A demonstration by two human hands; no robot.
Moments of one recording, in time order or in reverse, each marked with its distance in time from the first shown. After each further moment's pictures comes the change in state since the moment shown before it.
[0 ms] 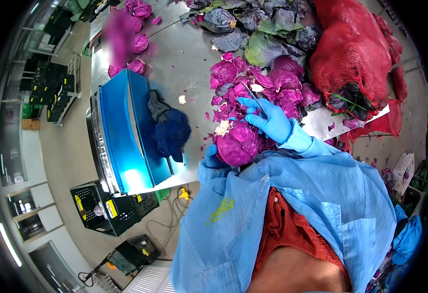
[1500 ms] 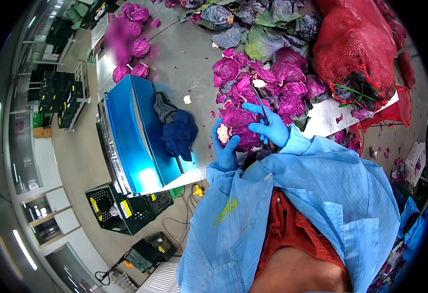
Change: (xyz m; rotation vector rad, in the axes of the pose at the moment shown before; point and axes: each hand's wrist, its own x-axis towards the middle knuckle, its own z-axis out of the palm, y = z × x) left_hand 0.014 -0.026 -0.008 0.483 0.345 0.524; right_hand -0.021 0.019 0.015 0.396 -0.067 0.276
